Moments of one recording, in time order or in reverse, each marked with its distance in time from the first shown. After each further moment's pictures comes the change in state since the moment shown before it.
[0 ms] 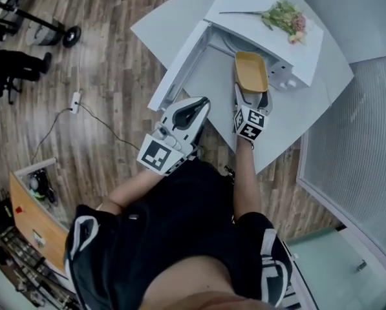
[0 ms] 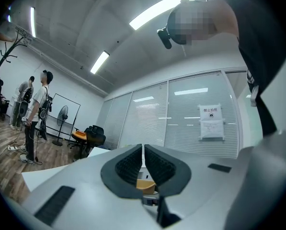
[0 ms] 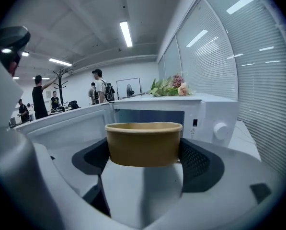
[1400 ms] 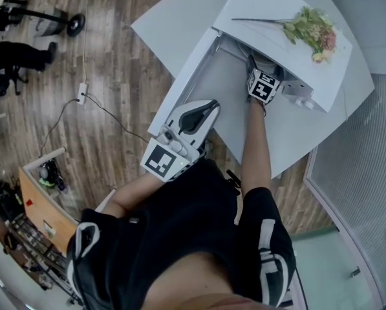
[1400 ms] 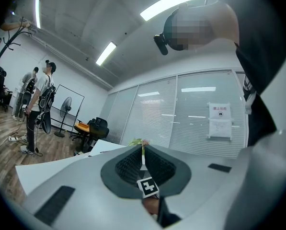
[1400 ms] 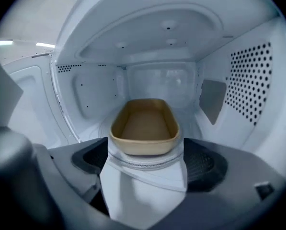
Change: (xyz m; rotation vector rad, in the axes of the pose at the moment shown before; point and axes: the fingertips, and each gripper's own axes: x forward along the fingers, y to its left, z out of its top) left arm 0.066 0.076 -0.036 -0.074 0.068 0.028; right arm 0.228 -0.042 -0.044 -0.012 0.195 -0.068
